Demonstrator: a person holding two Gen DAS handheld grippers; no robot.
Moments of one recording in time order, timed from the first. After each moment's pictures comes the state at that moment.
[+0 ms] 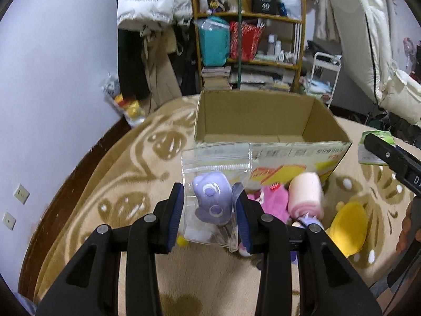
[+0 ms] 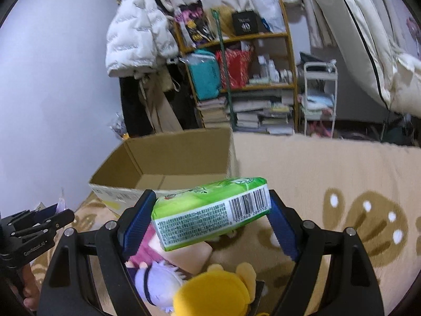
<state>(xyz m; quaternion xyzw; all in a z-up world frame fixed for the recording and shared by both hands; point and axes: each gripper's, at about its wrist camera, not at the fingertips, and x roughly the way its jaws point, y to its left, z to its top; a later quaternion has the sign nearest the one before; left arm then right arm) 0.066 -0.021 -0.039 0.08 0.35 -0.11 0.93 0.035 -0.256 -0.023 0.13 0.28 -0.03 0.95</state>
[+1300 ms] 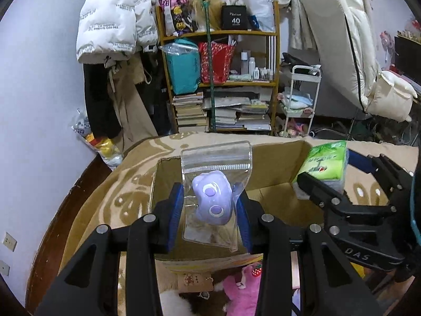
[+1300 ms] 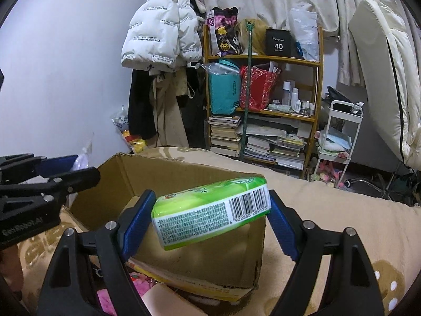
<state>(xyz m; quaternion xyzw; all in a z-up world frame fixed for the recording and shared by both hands) 0.165 -0.088 -0.025 0.11 0.31 -0.18 0.93 0.133 -0.226 -0.024 0.03 0.25 -0.01 0.97</state>
